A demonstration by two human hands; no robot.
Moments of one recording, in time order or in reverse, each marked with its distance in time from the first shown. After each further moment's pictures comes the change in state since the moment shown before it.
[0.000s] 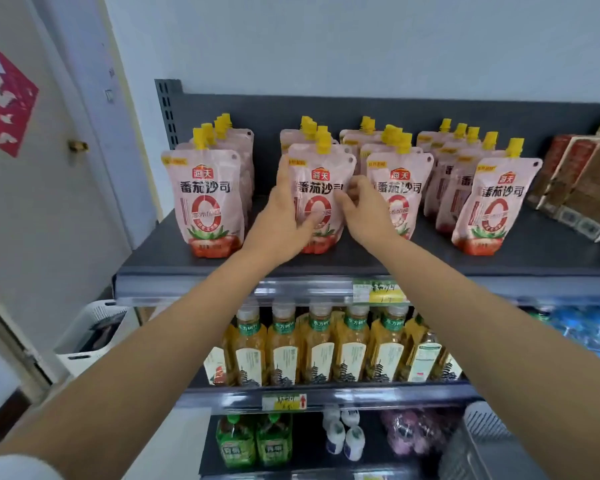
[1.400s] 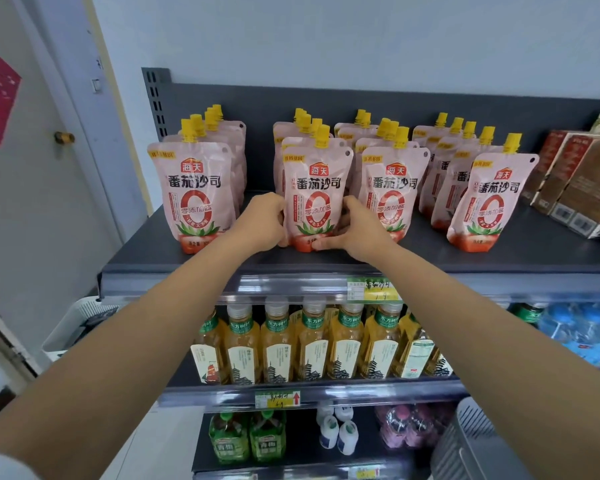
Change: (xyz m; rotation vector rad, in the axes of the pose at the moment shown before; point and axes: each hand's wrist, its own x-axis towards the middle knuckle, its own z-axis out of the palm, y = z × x) left_hand 0.018 -0.015 -0.009 0.187 -0.326 -0.209; right_hand -0.010 0.027 0.000 -0.024 -0.303 0.109
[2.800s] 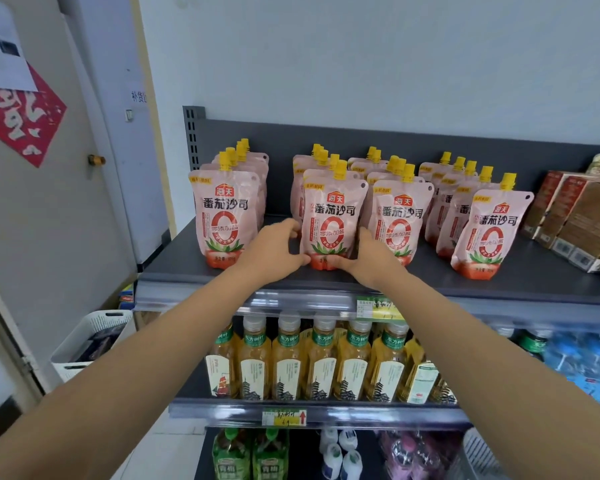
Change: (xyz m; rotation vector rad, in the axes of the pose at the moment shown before) left_hand -0.034 -0.006 -0.003 -0.030 0.132 0.072; right_hand -0.020 -0.017 -0.001 -0.375 0.017 0.090
